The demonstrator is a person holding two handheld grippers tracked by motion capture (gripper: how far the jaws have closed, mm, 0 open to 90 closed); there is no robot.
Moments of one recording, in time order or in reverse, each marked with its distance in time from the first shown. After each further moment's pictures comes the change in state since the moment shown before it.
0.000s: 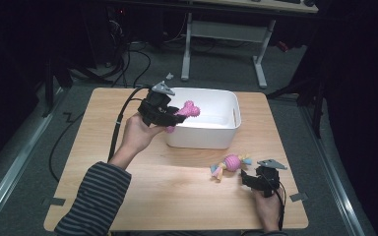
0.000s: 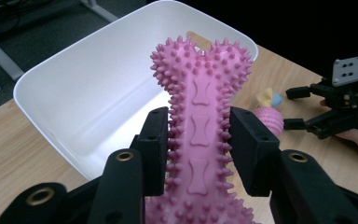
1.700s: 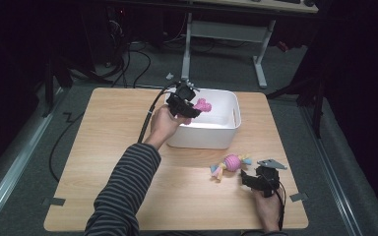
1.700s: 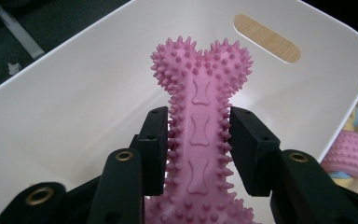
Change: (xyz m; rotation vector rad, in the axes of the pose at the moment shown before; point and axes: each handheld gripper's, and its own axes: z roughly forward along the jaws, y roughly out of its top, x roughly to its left) left arm 0.020 0.023 0.102 0.118 0.093 -0.008; right arm 0.000 0.000 0.000 -0.001 0.002 -0.003
